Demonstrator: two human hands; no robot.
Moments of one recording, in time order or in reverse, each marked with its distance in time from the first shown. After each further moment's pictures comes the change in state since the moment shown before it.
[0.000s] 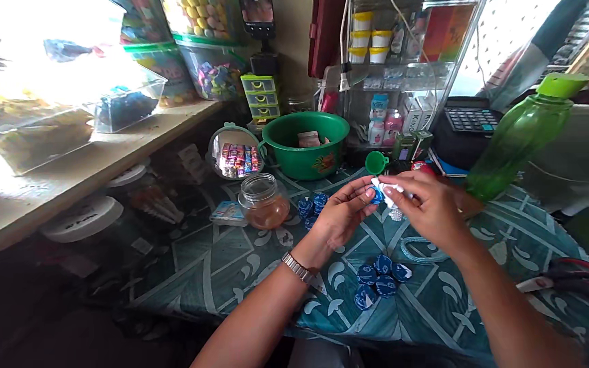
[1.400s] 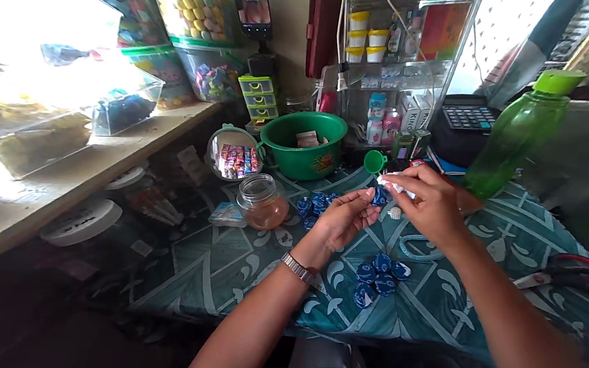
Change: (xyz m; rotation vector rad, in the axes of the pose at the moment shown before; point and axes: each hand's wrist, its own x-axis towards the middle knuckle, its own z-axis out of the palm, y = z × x) left_hand -0.002 0.001 0.005 0.023 0.000 -0.170; right_hand -0.002 0.008 0.004 -0.144 0.107 -0.117
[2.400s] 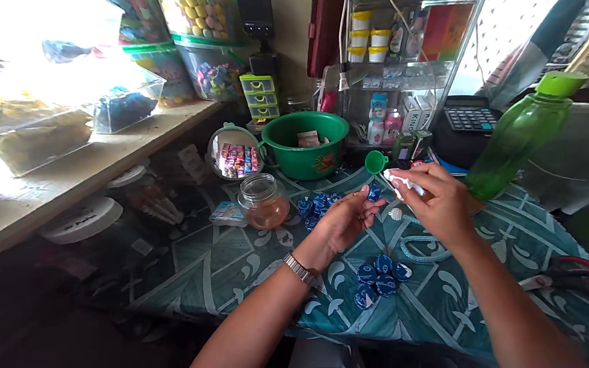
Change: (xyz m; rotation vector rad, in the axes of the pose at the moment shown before) left_hand 0.002 -0.001 0.000 -0.003 0.075 -0.049; right_hand 0.003 0.002 -0.006 0.035 0.022 0.023
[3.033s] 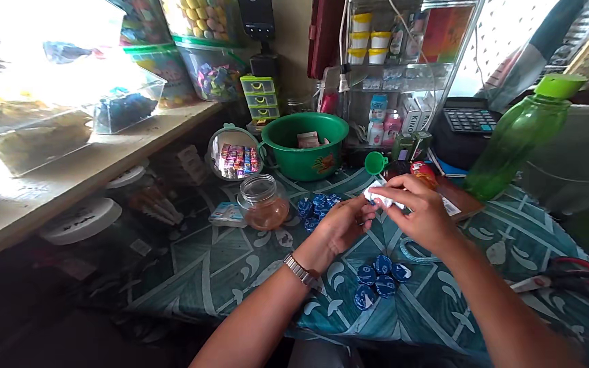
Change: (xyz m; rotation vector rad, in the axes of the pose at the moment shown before) left_hand 0.002 -0.001 -0.001 0.064 0.065 -0.053; right_hand -0.007 -0.003 0.013 0.018 -0.134 -0.108
